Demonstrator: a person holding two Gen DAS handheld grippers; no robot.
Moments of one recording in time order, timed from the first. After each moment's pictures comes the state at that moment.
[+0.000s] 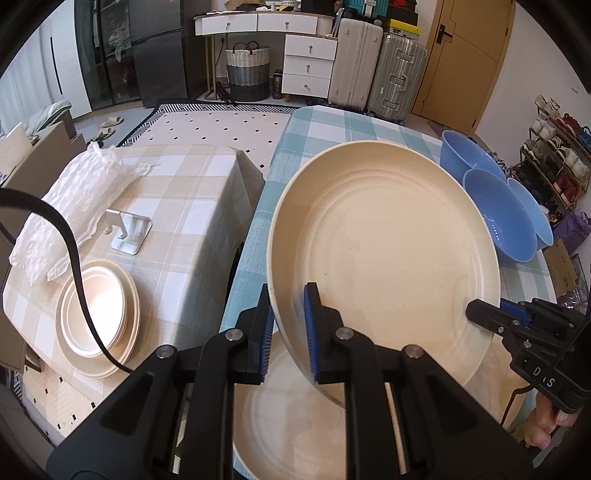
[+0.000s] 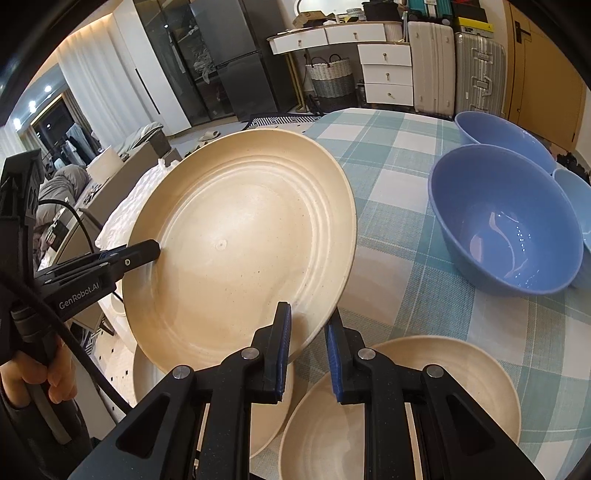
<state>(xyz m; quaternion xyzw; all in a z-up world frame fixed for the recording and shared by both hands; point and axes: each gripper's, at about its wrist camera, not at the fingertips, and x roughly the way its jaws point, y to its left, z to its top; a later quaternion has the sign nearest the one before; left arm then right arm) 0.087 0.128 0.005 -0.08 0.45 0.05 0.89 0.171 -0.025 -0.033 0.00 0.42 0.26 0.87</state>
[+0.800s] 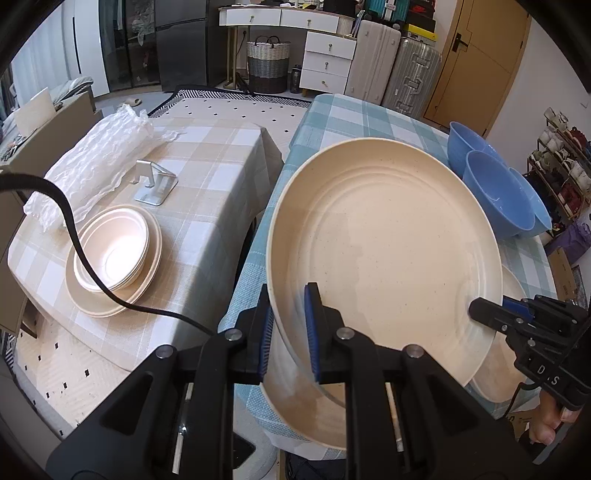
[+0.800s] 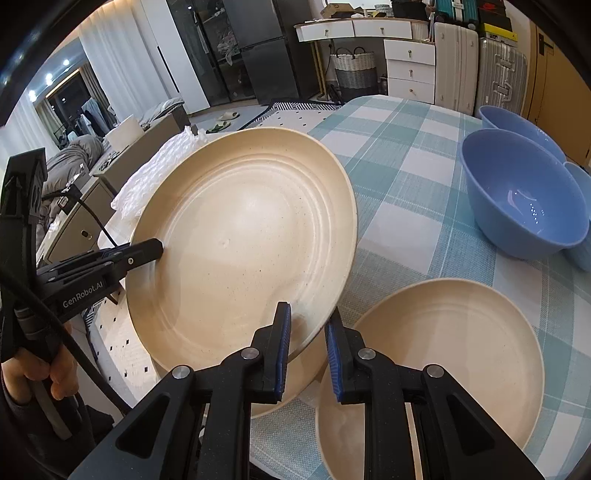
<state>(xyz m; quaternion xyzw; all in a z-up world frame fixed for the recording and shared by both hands) 0.003 0.135 -0.018 -0.11 0.45 0.08 0.88 0.121 -0.012 -0.051 -0.04 0.43 0.29 0.85</state>
